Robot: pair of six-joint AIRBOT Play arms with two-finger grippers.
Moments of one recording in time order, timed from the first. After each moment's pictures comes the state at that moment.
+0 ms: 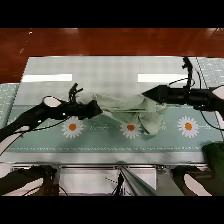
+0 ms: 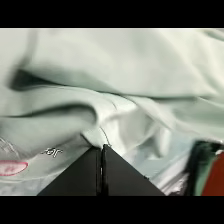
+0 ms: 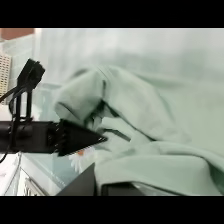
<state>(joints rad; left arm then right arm) -0.31 -1.23 0.69 0.40 -0.75 -1.31 0.02 -1.00 0.83 -0.45 1.05 1.16</state>
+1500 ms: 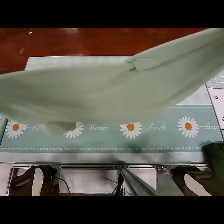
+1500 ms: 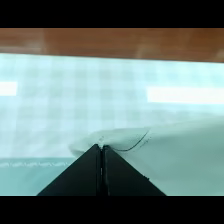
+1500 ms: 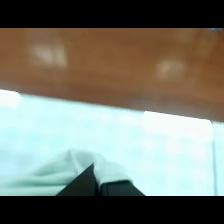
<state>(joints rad) 0.45 -0.40 1.34 1.06 -1.48 -1.36 0.02 -0.99 1.95 -1.49 1.47 1.50</state>
